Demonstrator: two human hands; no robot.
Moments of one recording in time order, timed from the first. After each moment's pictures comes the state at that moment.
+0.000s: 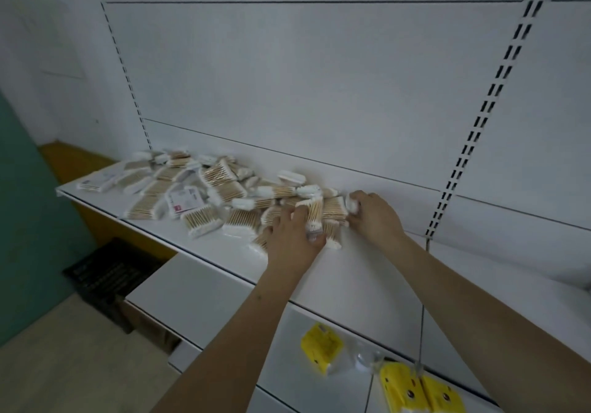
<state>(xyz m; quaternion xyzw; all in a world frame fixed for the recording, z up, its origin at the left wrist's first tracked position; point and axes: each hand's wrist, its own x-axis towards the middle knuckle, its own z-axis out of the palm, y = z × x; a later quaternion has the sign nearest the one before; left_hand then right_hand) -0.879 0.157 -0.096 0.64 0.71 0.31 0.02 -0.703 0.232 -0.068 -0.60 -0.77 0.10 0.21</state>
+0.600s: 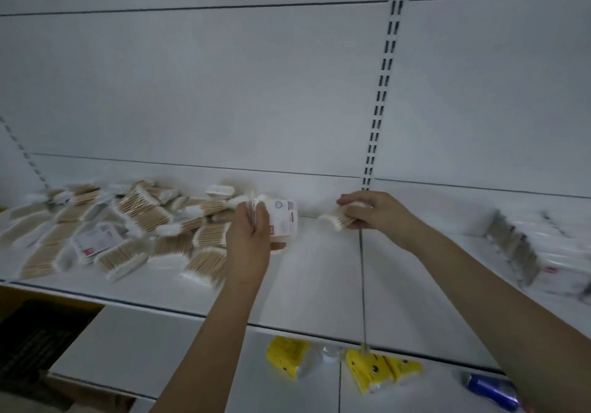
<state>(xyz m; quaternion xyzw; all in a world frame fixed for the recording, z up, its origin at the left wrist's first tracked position) -0.835 0.132 -0.047 0.53 0.51 0.59 0.33 -0.588 0.167 -0.032 -0.53 -0.57 0.45 0.43</state>
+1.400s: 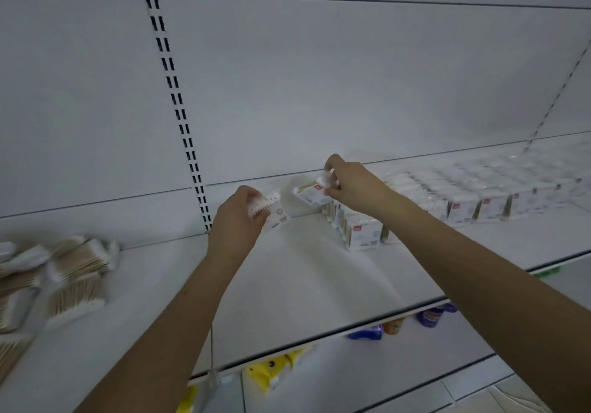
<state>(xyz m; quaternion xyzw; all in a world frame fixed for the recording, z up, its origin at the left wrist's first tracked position) -0.610 0.166 -0.053 0.79 0.40 0.39 0.24 -0.380 0.076 0.007 -0.77 -0.61 0.00 0.19</state>
